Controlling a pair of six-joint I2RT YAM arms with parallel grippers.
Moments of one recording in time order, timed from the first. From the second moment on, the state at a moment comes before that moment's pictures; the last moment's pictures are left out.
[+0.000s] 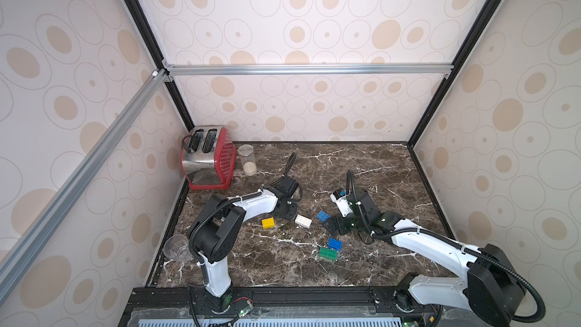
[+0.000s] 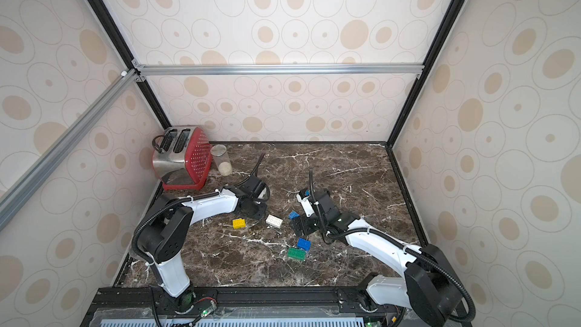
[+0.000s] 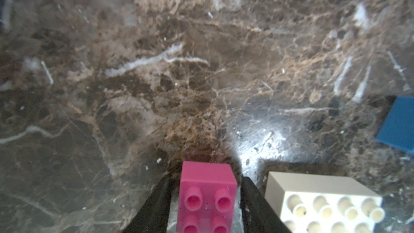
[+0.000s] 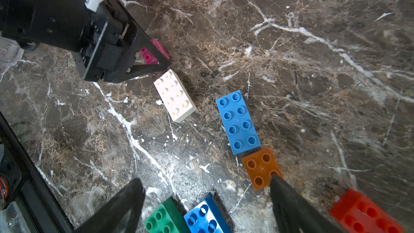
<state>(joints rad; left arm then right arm) -0.60 1.82 1.10 -0.52 -0.04 -0.29 0.65 1.23 0.68 -0.29 -0.15 0.24</state>
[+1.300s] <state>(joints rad) -0.91 1.68 0.95 -0.63 -0.11 -0.78 0.65 1.23 0.64 -0.29 -0.14 0.19</state>
